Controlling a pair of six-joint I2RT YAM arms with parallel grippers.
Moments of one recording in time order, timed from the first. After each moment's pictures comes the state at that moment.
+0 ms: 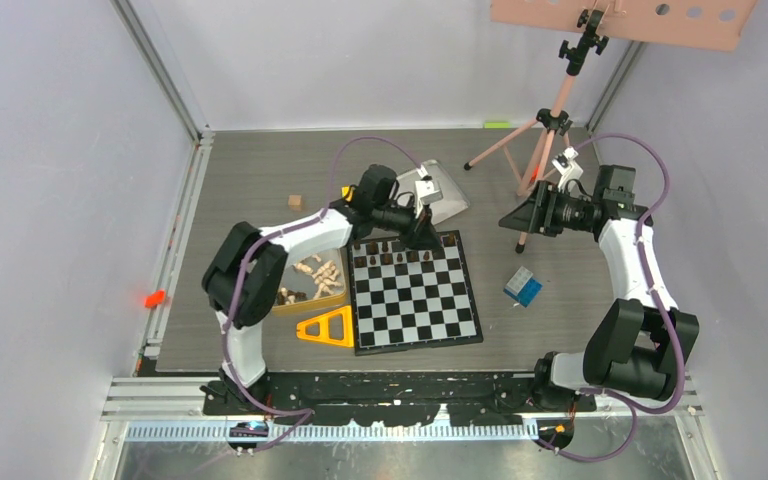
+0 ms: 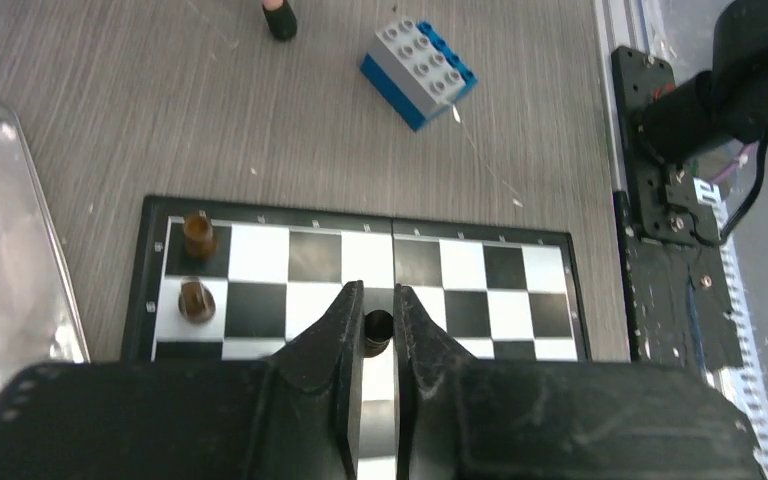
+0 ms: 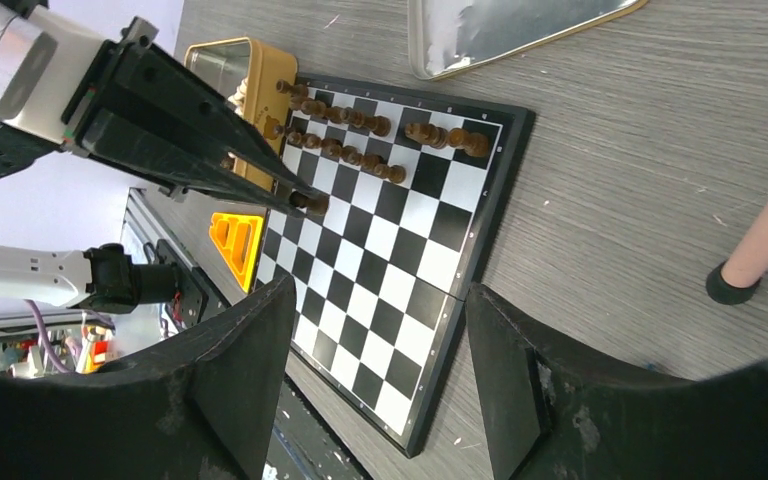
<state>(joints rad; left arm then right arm) -0.66 1.86 1.28 0.02 0.86 0.14 -0.27 1.34 1.04 -0.64 -0.99 -0.03</state>
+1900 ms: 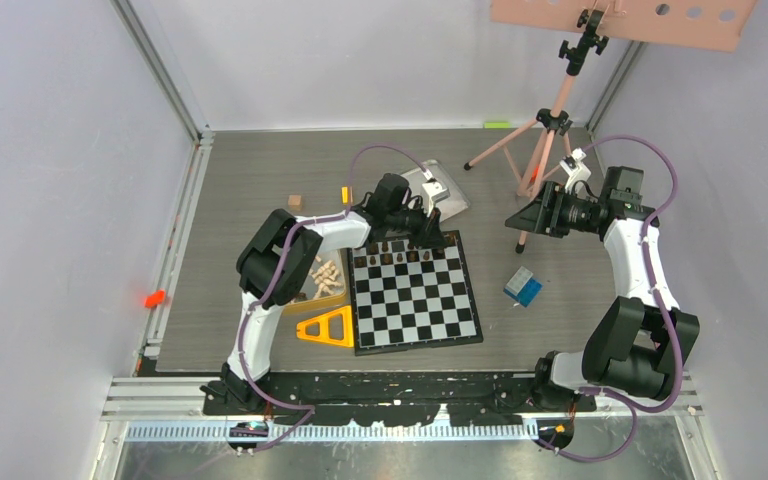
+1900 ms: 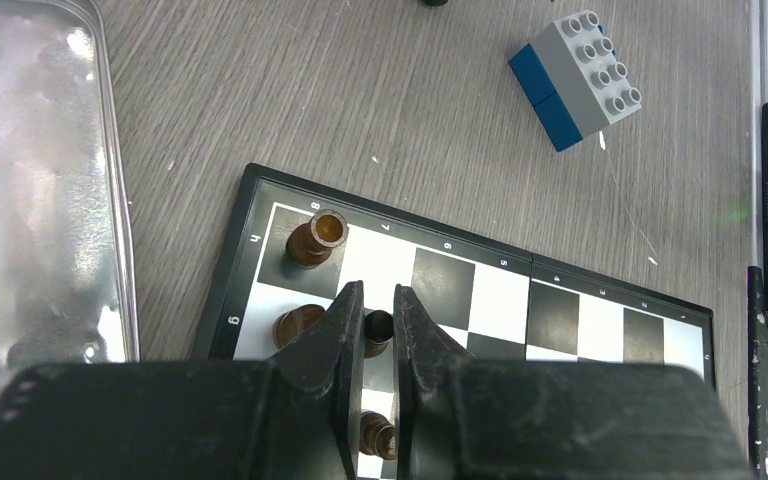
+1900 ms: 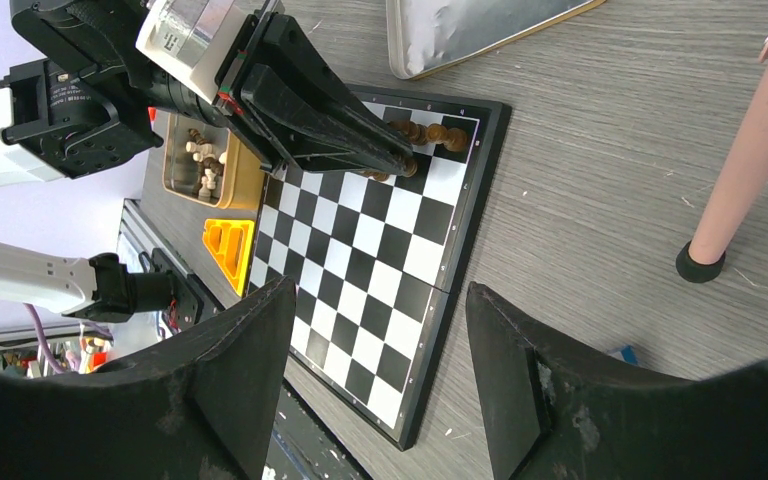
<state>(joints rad) -0.68 2.13 1.39 0.21 0.71 -0.03 -0.32 1.35 1.05 -0.67 -0.99 -0.06</state>
